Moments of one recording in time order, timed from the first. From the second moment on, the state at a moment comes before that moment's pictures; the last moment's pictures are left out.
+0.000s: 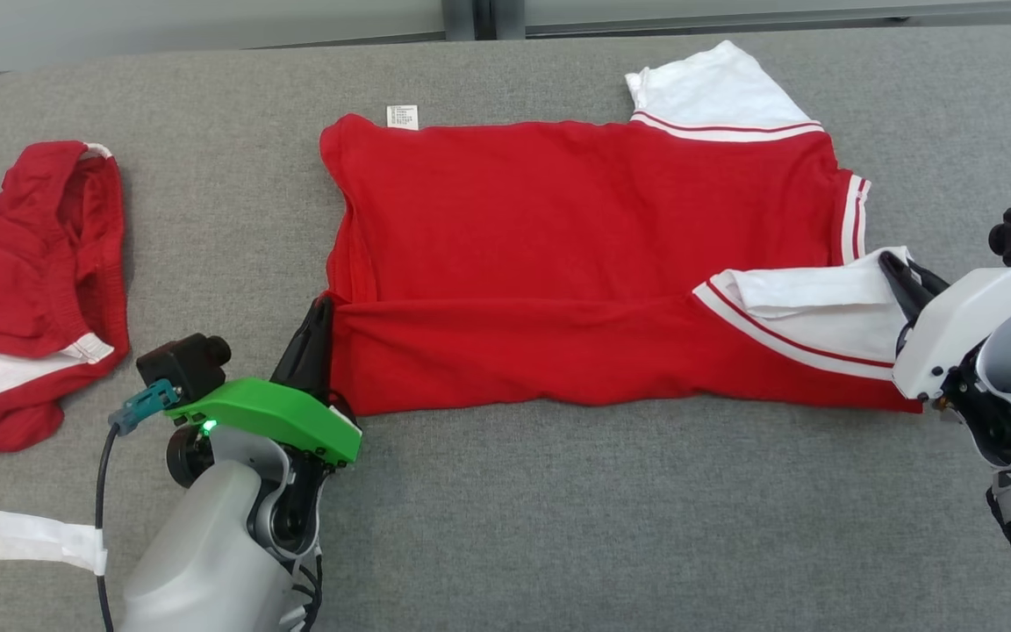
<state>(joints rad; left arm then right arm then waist) -0.52 0.16 -0.49 0.69 -0.99 -0.12 -0.26 -0.40 -0.32 0.01 0.24 0.49 0.13 0.43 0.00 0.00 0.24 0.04</state>
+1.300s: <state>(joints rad) -0.42 0.10 -0.41 0.76 -0.38 0.05 -0.26 -0.37 -0.24 -0.07 0.45 0.31 0.13 0.48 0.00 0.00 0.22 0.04</state>
